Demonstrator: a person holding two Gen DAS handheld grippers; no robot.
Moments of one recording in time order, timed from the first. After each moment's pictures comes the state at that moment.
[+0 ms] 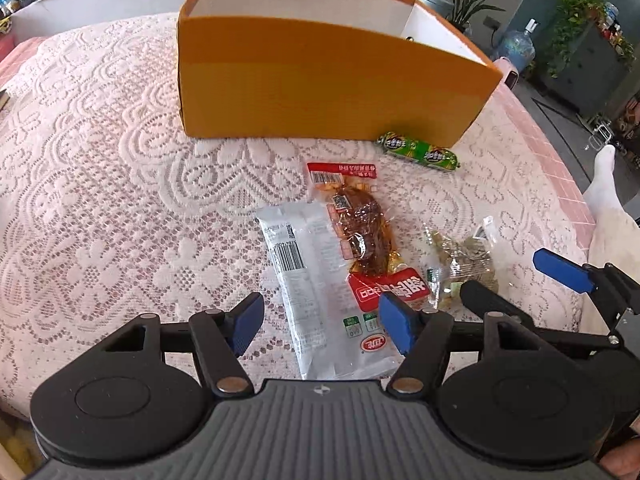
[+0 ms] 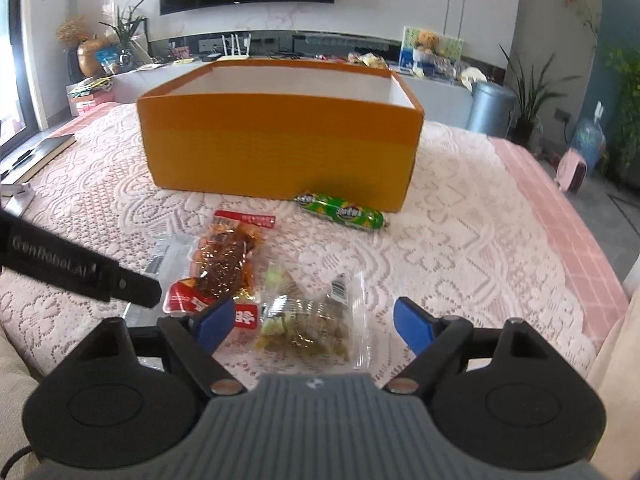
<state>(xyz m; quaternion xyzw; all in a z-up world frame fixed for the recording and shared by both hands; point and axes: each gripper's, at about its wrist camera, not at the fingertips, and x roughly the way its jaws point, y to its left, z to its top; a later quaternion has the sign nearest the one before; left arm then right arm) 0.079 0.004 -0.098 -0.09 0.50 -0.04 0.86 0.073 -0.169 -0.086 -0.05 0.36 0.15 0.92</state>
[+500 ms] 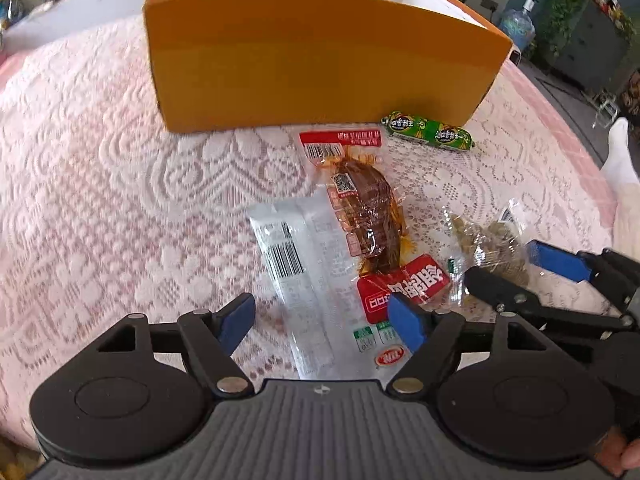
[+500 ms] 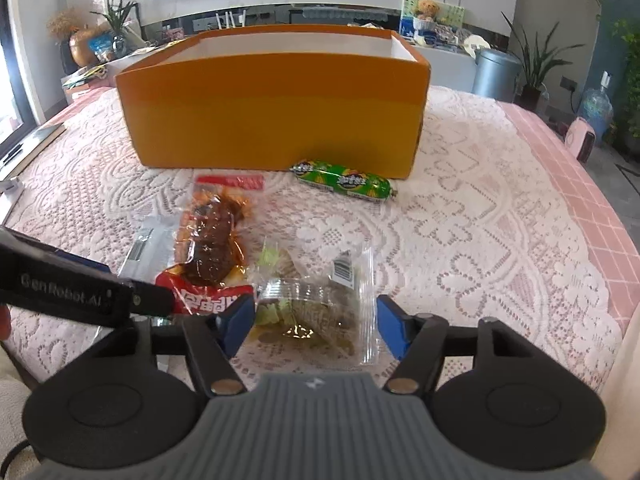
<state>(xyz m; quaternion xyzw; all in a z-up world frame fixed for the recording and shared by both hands) 0.092 -0.007 -0.119 -0.04 0.51 -0.05 0.86 0.097 -0.168 -0.110 -0.04 0.40 0.15 0.90</state>
